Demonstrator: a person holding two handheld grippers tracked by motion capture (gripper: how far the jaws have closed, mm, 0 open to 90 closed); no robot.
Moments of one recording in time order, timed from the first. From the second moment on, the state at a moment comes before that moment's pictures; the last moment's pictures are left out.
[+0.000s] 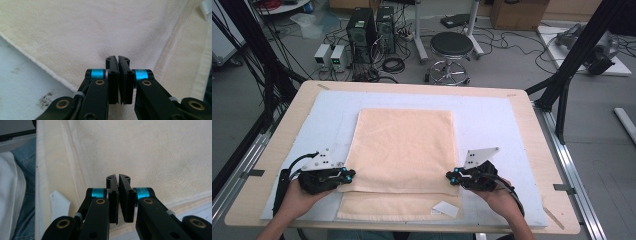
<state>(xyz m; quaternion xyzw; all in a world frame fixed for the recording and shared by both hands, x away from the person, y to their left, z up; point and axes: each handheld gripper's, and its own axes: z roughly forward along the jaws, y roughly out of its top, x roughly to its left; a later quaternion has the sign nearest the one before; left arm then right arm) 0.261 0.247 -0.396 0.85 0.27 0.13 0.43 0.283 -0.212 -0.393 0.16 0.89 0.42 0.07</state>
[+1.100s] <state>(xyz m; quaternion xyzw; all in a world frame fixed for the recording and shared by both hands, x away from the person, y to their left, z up) 0.240 0.239 -0.431 0.88 0.24 0.07 0.41 0.265 -0.205 -0.430 0.14 0.92 0.38 0.01</state>
